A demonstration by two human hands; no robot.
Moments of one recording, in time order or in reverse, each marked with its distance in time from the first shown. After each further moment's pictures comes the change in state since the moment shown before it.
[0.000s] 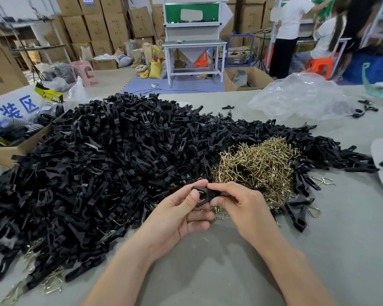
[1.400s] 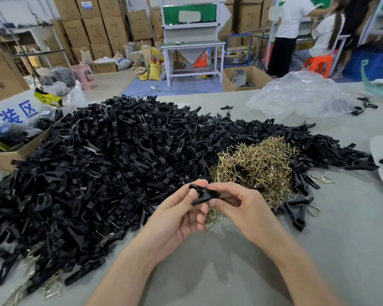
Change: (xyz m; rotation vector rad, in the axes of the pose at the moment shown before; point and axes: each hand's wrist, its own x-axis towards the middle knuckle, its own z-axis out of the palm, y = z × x) left_hand 0.000 -0.001 0.008 -0.065 -0.033 0.039; right_hand -0.001 -0.005 -0.008 0.282 -0.116 0.155
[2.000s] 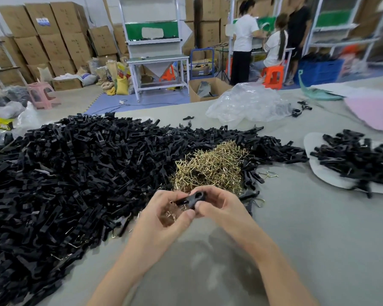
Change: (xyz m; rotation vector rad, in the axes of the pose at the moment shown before) left_hand -0.005 -0.017 0.045 0.949 0.143 0.444; right_hand -0.029 -0.007 -0.037 0.326 0.049 0.134
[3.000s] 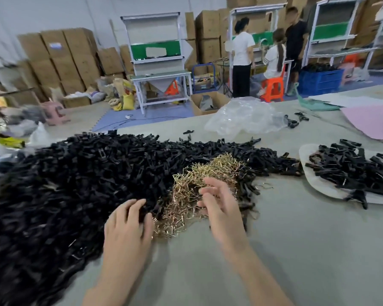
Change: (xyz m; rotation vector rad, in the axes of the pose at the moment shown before) left_hand -0.001 -0.035 -0.014 0.872 0.396 0.010; right_hand 0.001 -0.005 0.008 -0.005 0.380 -0.157
